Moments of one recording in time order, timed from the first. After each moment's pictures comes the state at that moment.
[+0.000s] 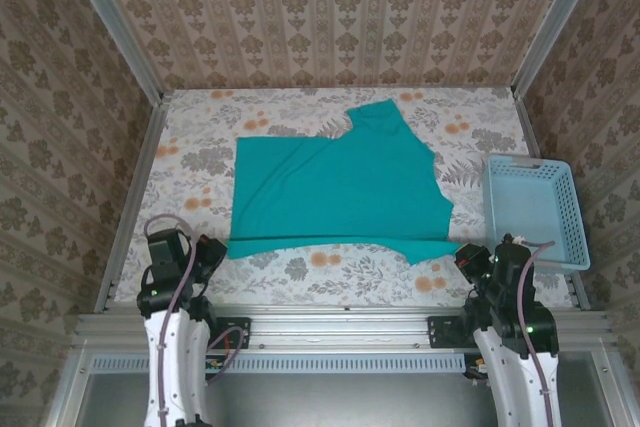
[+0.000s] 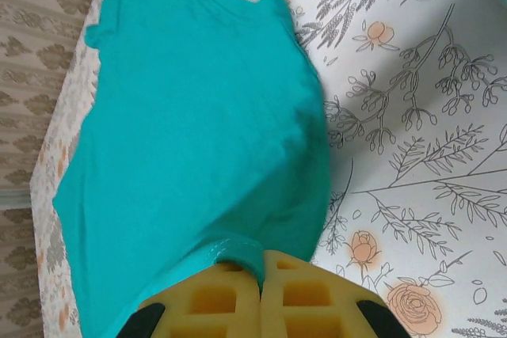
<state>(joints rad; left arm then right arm) 0.17 0.31 0.31 -0.82 0.44 -0.75 0.00 0.05 0.45 -1.06 -0.08 0.98</state>
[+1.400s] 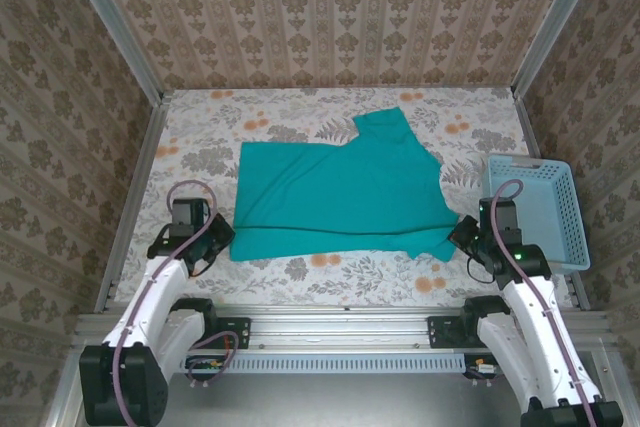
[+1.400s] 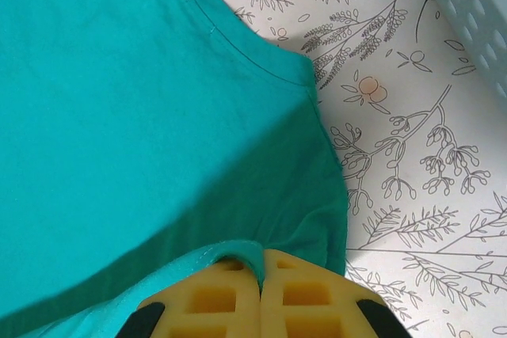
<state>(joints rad) -0.09 0.85 0.43 -0.54 0.20 -0.76 0.03 0.63 0.57 -0.85 -0.02 0.73</state>
